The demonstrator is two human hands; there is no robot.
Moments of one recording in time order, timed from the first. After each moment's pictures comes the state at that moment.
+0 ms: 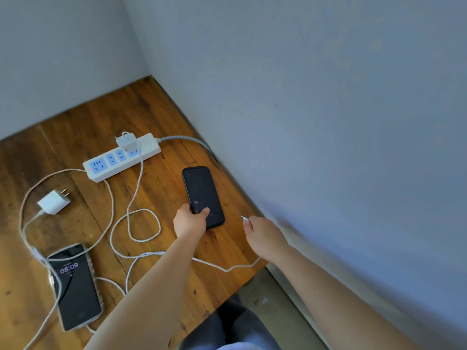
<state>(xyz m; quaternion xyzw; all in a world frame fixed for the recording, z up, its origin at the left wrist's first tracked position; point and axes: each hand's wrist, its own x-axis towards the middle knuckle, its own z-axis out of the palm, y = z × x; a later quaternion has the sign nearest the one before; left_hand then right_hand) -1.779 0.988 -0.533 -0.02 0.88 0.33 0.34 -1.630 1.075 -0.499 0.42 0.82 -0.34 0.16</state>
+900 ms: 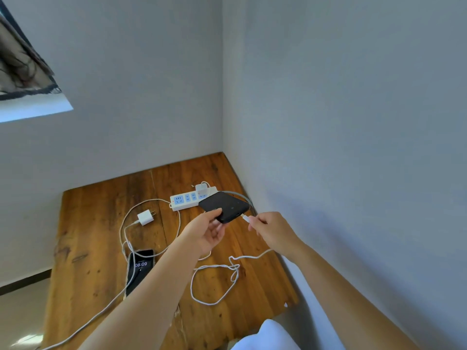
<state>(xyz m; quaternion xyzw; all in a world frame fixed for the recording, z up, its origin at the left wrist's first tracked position) -1.802 0.915 -0.324 -0.22 0.51 0.69 0.47 -1.685 1.047 -0.308 0.28 0.83 -0.49 0.00</state>
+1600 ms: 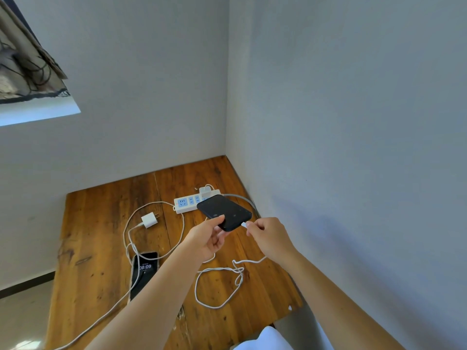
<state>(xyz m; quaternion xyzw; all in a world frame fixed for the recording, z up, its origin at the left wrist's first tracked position) -1.802 0.902 -0.330 -0.20 0.53 0.67 0.47 -1.692 1.022 -0.319 0.32 0.83 -0.46 -0.05</state>
